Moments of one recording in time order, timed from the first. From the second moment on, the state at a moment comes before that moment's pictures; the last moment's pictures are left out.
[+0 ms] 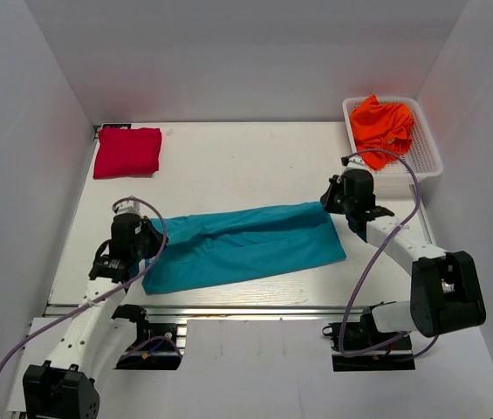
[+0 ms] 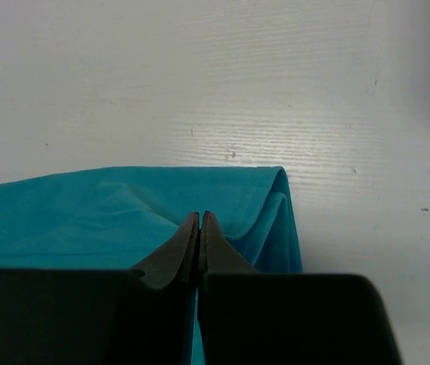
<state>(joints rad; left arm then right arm) -0.13 0.75 0.47 -0.37 0.02 -0.59 0.26 1.36 0.74 0.05 -0.01 0.32</state>
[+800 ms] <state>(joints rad) -0.14 0.63 0.53 -0.54 0.11 -0.66 0.26 1.11 0.59 -0.04 -0.08 0.35</state>
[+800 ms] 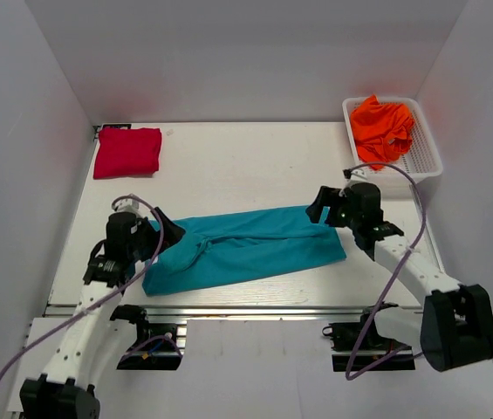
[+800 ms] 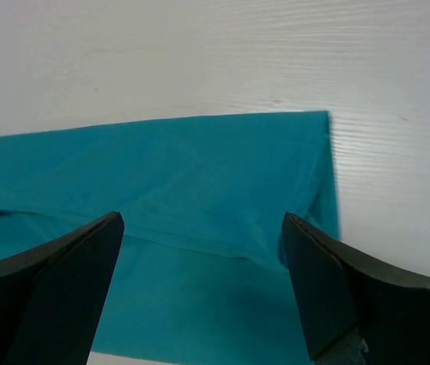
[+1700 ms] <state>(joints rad) -0.43 1.38 0.52 0.08 0.48 -0.58 0.31 1.43 0.62 0.00 -0.25 0.47</state>
